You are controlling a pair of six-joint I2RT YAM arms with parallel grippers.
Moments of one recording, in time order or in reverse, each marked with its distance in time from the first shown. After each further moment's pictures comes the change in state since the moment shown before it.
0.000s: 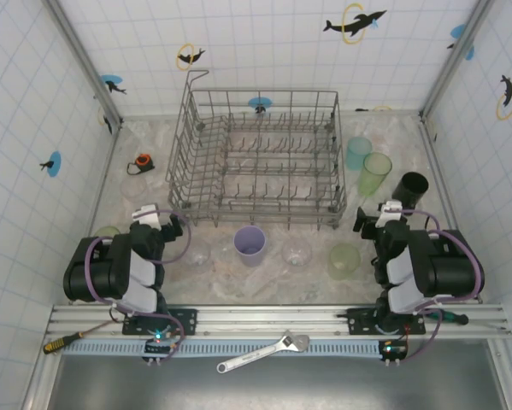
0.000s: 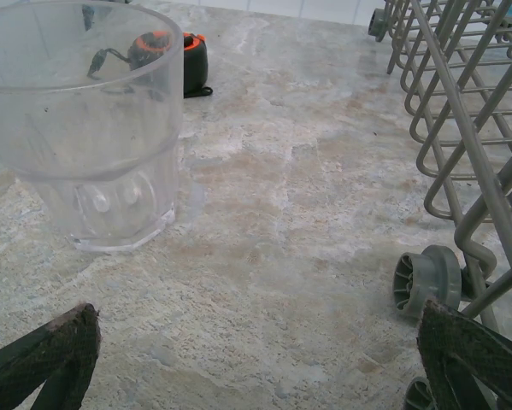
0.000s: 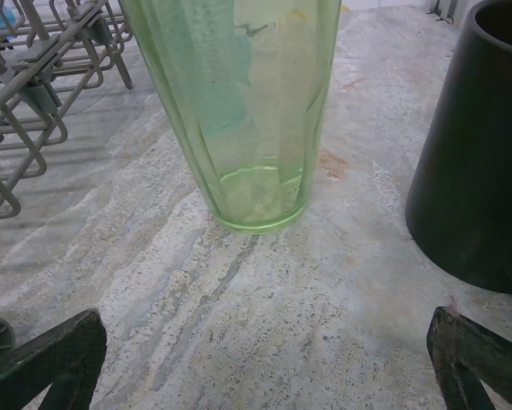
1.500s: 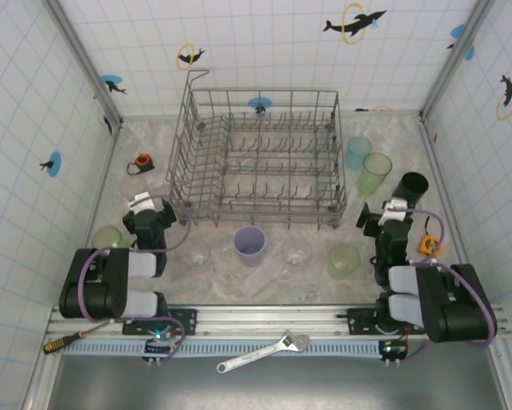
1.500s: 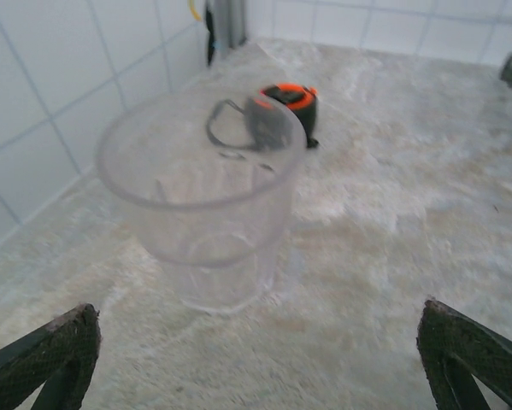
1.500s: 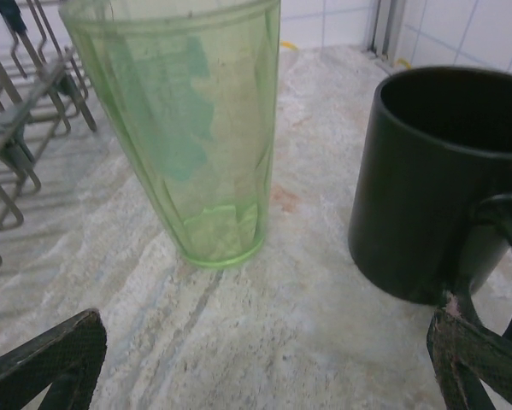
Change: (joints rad) left arm -0.094 -0.153 0.155 -0.315 -0.391 -0.038; right arm 0.081 -0.293 0.018 -0.292 0.193 0.033
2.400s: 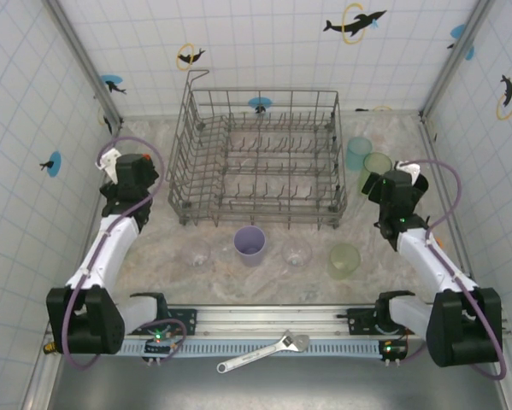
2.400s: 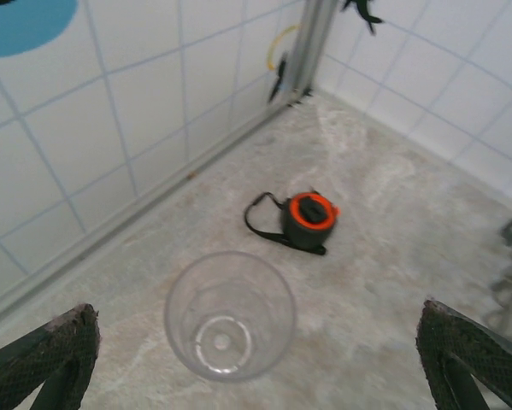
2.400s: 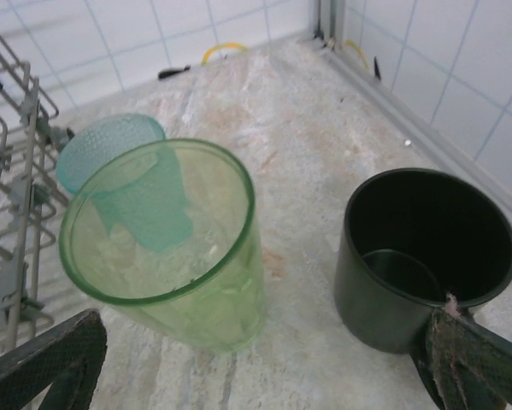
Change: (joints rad) left arm 0.000 -0.214 0.660 -1.079 -0.094 -0.348; right arm 0.016 -0.117 0.569 -0.914 0.109 0.220
